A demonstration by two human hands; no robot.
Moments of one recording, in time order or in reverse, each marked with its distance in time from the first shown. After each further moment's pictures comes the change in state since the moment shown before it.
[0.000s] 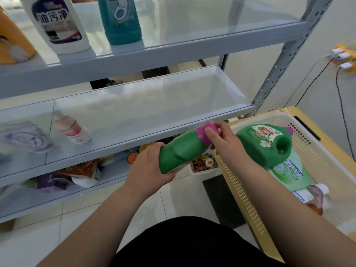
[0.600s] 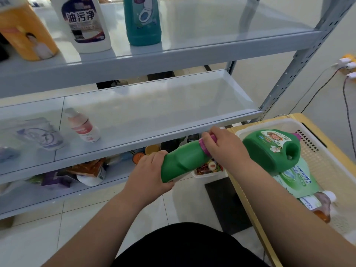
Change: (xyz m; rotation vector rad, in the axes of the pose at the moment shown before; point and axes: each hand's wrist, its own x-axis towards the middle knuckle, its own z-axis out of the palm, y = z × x) left_hand -0.022 -0.040 -0.010 0.116 -0.045 0.038; right_hand 0.015 -0.016 0.033 -0.660 0.041 -0.220
